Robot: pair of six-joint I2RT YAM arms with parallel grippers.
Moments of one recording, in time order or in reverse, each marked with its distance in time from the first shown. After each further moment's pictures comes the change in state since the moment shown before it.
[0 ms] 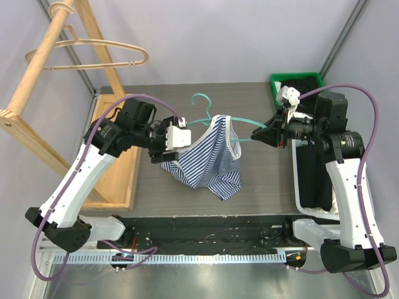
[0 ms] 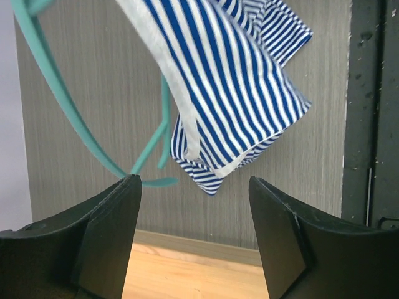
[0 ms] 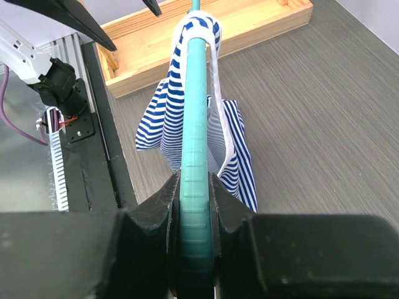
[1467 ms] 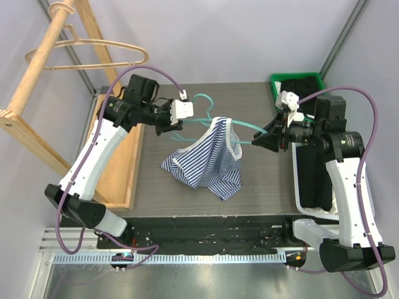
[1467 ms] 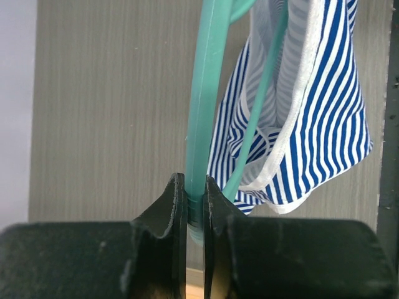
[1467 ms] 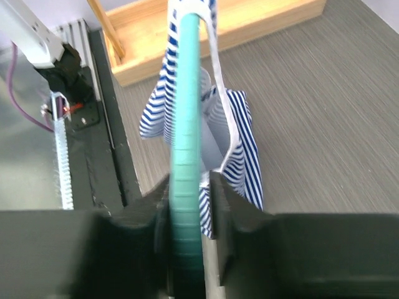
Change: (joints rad) left arm 0.132 0.216 0.121 0.094 0.152 -0.006; right arm -0.026 0.001 -0.011 -0.071 -0.051 -0.087
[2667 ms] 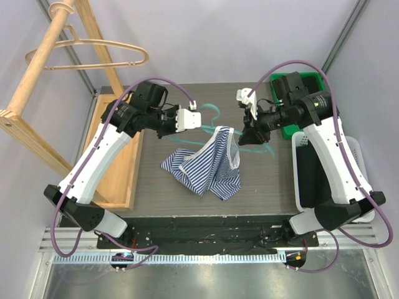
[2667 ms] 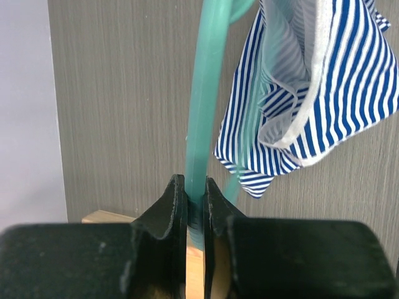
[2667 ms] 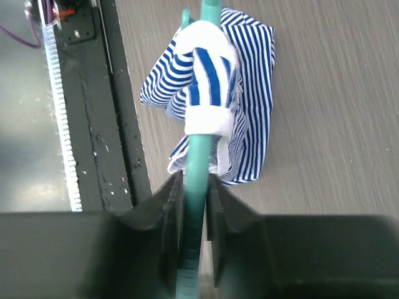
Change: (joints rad) left arm -0.105 -0.019 0.016 -0.038 -0.219 0.059; right arm 0.320 0.369 0.463 -0.478 0.349 -0.269
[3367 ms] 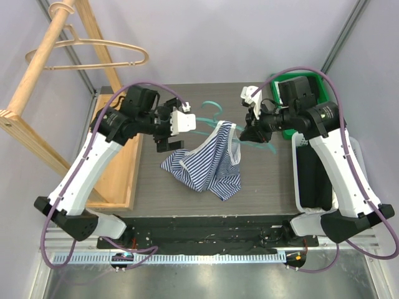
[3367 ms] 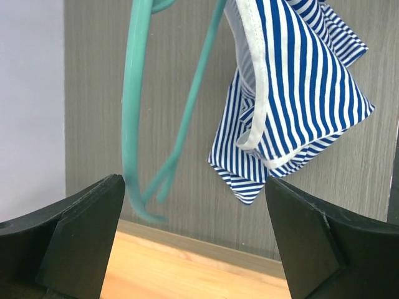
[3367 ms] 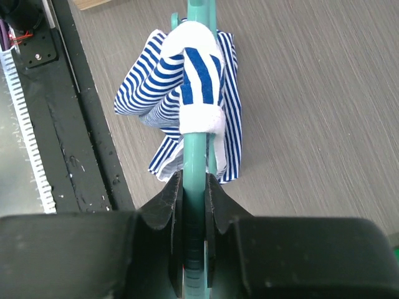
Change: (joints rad) left arm 0.002 -0.082 -0.042 0.021 0.029 -0.051; right arm 0.018 -0.097 -0.095 0.173 0.116 0.145
